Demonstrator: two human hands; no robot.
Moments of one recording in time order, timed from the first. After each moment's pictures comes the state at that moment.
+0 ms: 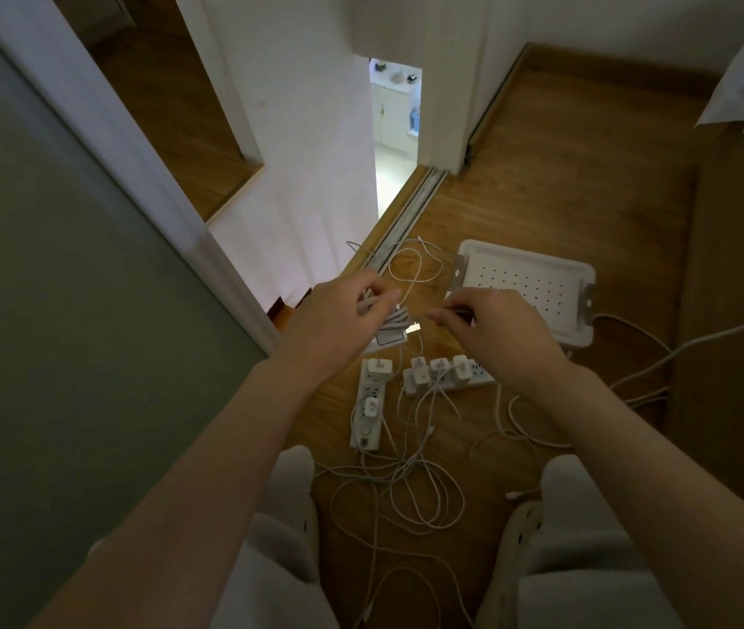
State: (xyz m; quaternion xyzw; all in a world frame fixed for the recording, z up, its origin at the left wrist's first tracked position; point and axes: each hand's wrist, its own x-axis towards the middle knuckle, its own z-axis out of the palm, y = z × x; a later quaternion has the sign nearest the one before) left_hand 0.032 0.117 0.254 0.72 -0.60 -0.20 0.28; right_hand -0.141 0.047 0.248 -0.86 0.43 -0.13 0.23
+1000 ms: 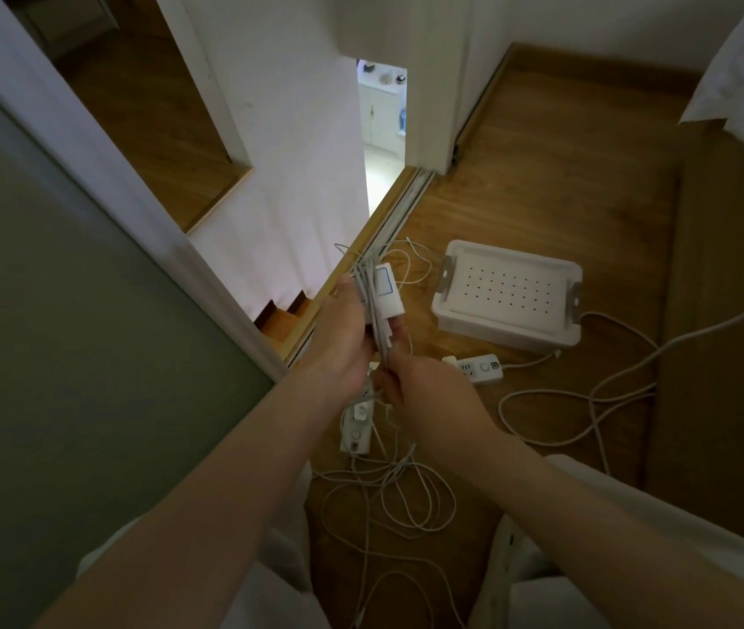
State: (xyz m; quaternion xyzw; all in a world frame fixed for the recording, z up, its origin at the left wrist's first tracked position) left_hand -0.016 0.100 0.265 0.60 -0.08 -0.53 0.60; right_hand -0.121 0.106 0.234 -0.87 0.40 -0.08 0.27
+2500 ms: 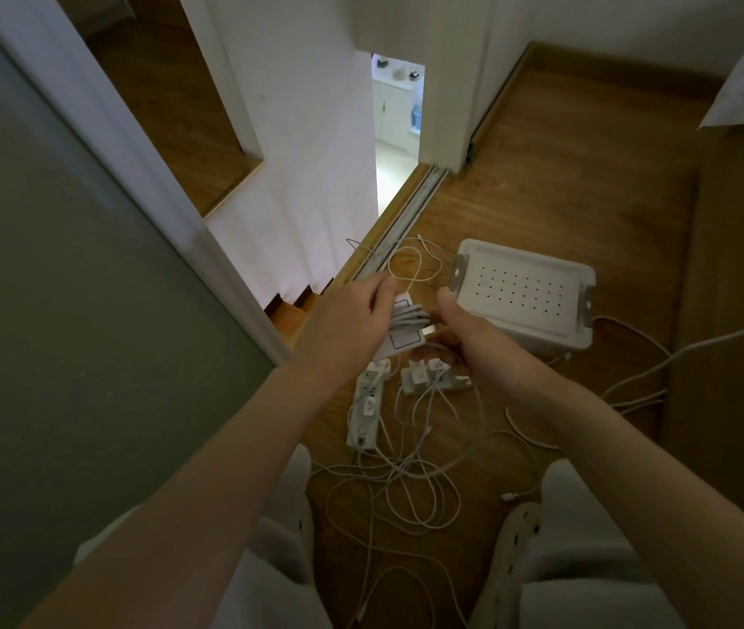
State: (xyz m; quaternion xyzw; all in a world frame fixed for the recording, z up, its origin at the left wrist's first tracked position) left_hand 0.016 0.116 0.255 0.73 -0.58 -0.20 0.29; right_hand -0.130 0.065 0.249 -0.63 0.43 -0.09 0.64
